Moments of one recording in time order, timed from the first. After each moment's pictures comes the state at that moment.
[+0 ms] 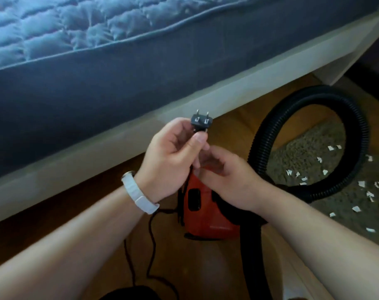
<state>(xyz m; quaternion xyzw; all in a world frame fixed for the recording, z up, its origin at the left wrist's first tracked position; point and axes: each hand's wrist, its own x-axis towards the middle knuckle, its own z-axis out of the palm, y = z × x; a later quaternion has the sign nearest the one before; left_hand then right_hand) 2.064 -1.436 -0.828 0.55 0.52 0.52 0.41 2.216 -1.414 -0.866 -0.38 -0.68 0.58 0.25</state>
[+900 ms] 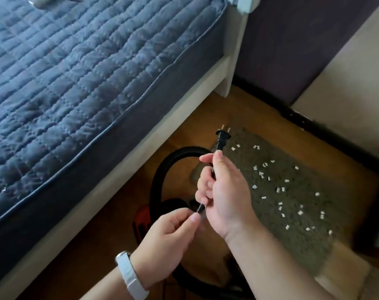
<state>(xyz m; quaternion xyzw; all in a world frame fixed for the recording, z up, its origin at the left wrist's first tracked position) 2.254 -1.433 -0.607 0.48 0.57 0.12 0.65 2.395 -1.397 -0.599 -0.53 -0.12 0.65 0.54</state>
